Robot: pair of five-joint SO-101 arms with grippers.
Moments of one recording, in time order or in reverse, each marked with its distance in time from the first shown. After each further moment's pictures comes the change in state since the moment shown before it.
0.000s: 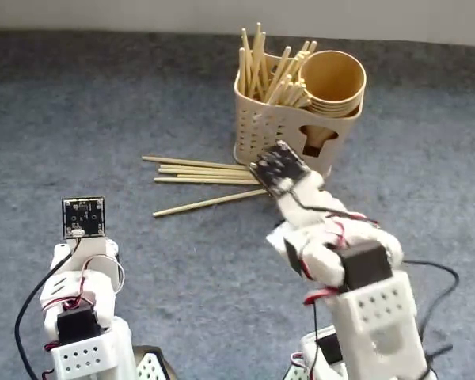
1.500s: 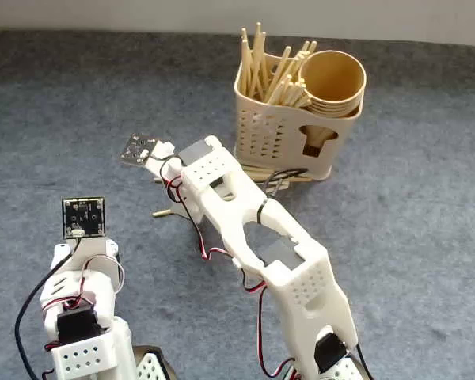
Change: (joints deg) left arm 0.0 0.0 0.0 0.0 0.0; right arm -18.9 87.7 -53.0 -9.1 7.2
